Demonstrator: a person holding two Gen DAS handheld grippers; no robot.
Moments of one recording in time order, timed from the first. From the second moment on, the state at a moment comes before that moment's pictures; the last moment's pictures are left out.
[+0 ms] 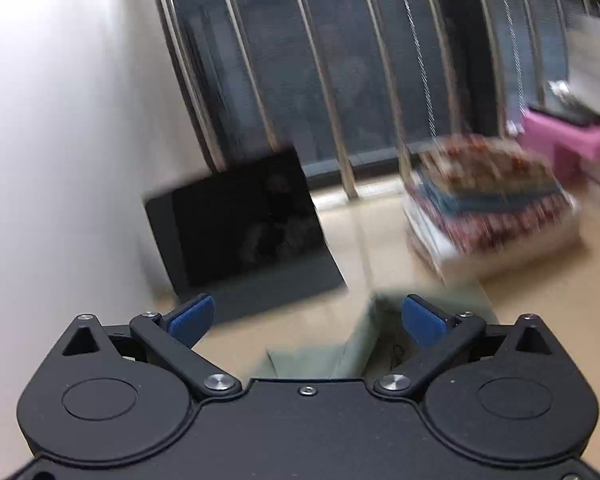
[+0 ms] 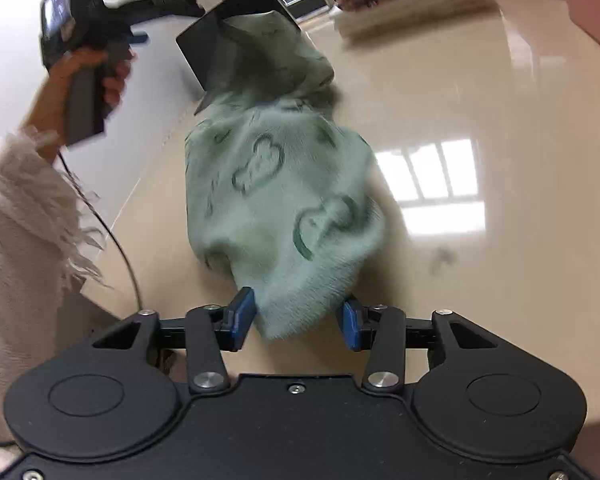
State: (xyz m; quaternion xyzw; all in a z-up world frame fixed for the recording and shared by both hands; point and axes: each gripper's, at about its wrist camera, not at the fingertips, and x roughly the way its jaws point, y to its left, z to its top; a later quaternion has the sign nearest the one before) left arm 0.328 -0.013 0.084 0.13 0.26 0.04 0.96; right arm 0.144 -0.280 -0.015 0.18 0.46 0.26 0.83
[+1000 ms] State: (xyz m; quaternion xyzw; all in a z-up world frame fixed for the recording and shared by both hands) left arm 0.173 0.092 -0.001 0.13 0.41 0.08 0.90; right arm 0.123 -0.190 -0.008 0.11 0.41 0.44 0.79
